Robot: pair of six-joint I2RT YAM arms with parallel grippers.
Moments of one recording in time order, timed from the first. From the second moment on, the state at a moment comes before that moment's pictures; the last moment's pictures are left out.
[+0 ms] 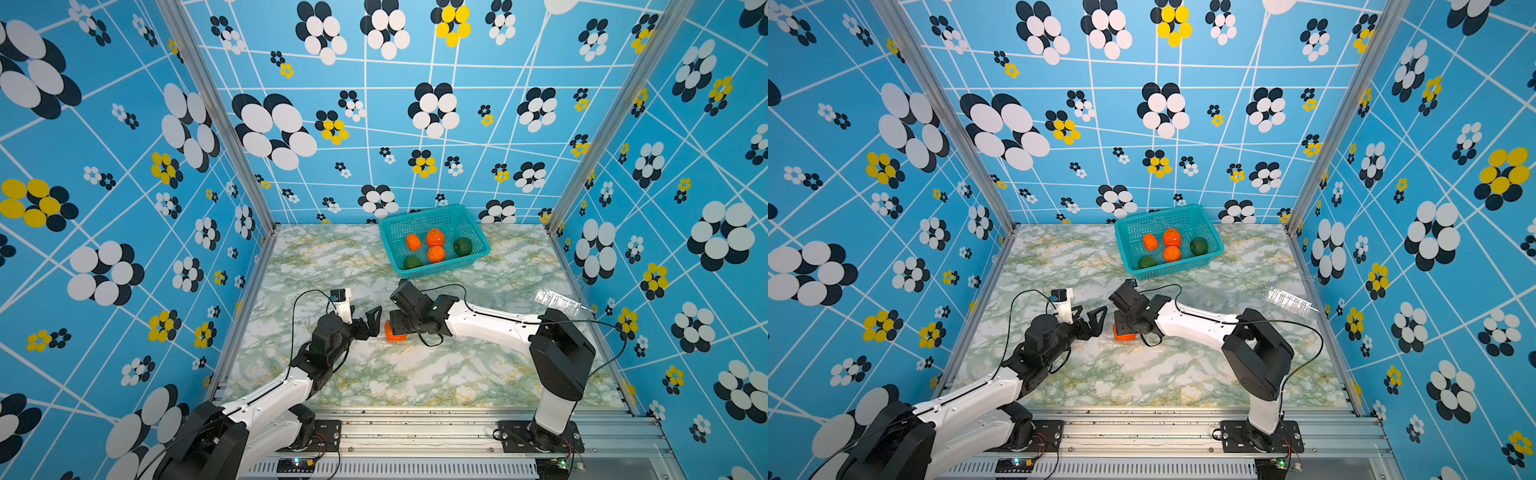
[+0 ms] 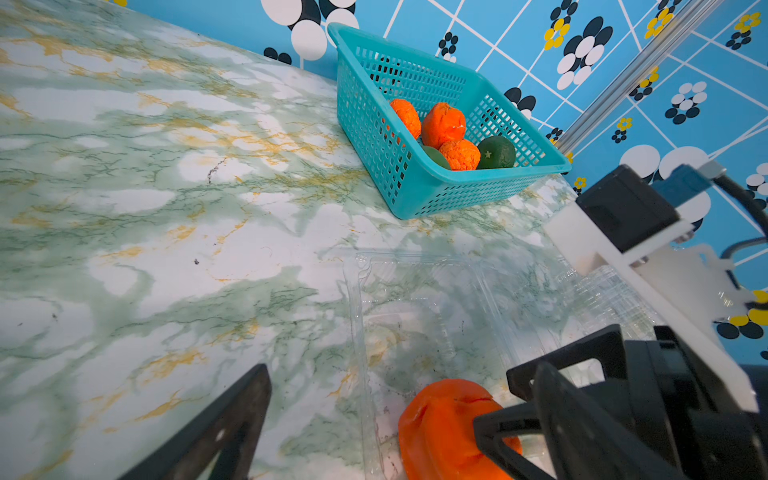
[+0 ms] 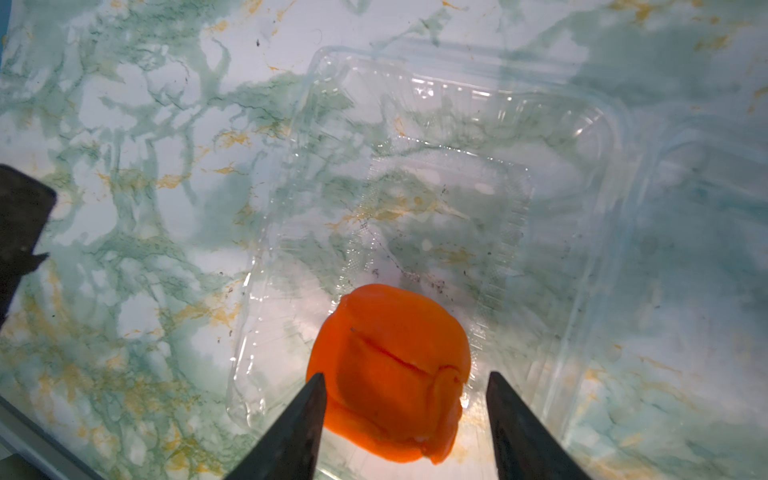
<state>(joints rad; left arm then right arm) -0.49 1.03 0.26 0.48 -0.01 -0.49 0.86 1.64 1.21 -0.47 0.12 0.65</state>
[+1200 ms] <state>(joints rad) -0.49 1.03 0.26 0.48 -0.02 -0.51 0.96 1.87 1.30 -0.47 0.10 0.67</state>
